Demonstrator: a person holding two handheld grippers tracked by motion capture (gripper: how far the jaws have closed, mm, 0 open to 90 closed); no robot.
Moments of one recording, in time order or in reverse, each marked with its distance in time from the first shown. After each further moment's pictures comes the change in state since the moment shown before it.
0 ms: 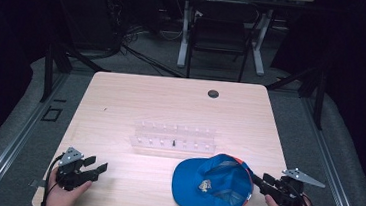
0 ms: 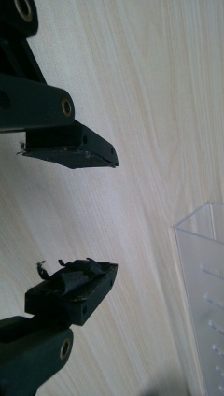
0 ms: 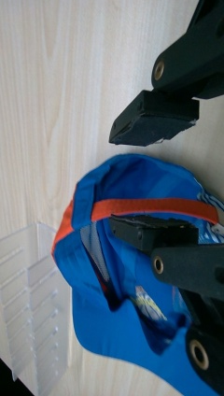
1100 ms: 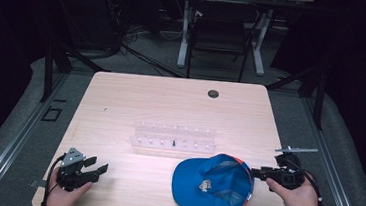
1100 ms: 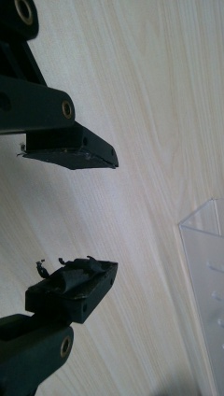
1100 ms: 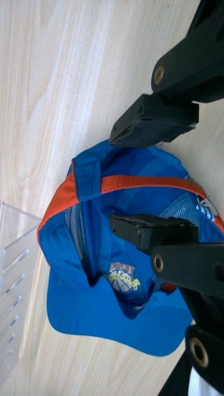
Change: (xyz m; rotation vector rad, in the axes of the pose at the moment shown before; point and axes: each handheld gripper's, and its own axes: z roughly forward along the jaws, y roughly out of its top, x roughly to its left) left arm -0.003 0.000 0.000 0.014 0.006 0.032; right arm 0.015 0.067 0.000 0.326 0.029 -0.047
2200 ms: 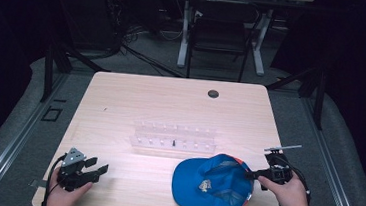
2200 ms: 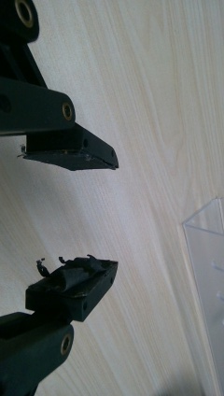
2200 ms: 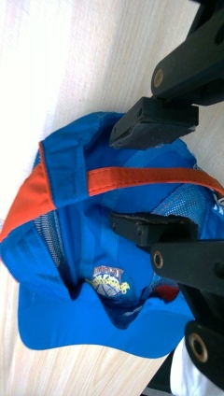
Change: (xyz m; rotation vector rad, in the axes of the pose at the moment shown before) left arm 0.000 -0.001 0.002 0.013 -0.006 -0.002; right arm -0.012 0.003 0.044 0.135 0.086 0.083
